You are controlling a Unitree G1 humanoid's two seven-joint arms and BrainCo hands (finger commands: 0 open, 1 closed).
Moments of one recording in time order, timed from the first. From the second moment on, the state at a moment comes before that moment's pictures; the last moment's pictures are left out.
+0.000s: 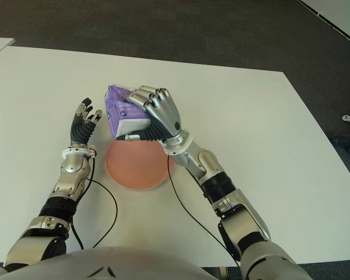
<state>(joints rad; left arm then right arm) -0.24 0.02 0.08 0.53 0.06 -0.37 0.20 -0.47 -0.36 0.49 0.23 -0.89 -0.64 -0.76</state>
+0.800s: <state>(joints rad) -0.23 0.02 0.08 0.55 0.07 -0.40 0.21 -0.49 -0.40 0.52 0.48 -0.95 -0.74 -0.69</state>
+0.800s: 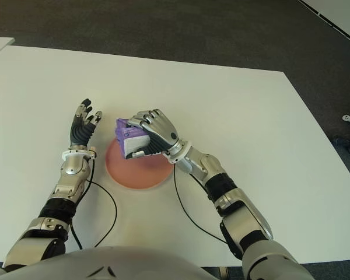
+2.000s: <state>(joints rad) -0.22 0.03 0.08 0.51 0.06 -0.38 0.21 -0.40 -0.48 0.46 0.29 -0.78 -0.57 -0.14</state>
